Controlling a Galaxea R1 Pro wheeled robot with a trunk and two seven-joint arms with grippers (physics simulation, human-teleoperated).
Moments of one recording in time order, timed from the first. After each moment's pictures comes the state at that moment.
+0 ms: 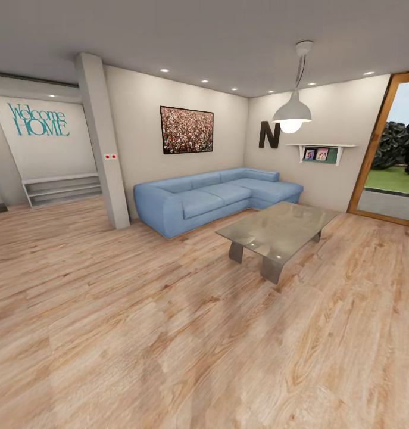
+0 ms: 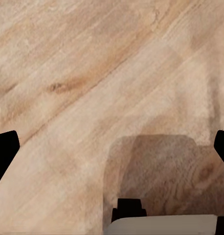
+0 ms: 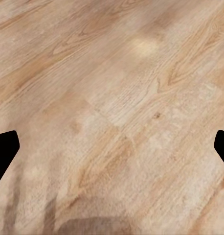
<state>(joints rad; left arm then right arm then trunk) 0.00 0.06 0.01 -0.32 0.01 -0.35 0.00 0.00 0.02 0.00 -0.66 -0.01 -0.24 -0.09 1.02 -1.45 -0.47</state>
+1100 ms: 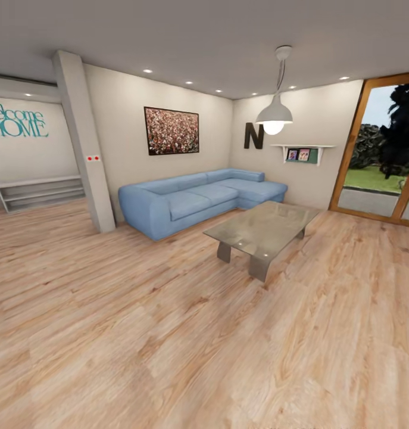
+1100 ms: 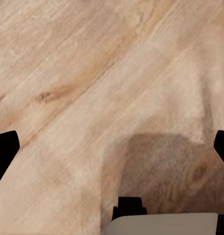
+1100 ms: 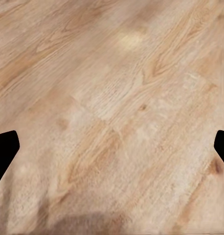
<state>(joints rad) 0.00 0.06 0.01 -0.31 0.01 -0.35 0.00 0.00 0.02 0.00 -0.65 -0.01 -0.24 -0.09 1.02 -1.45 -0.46</state>
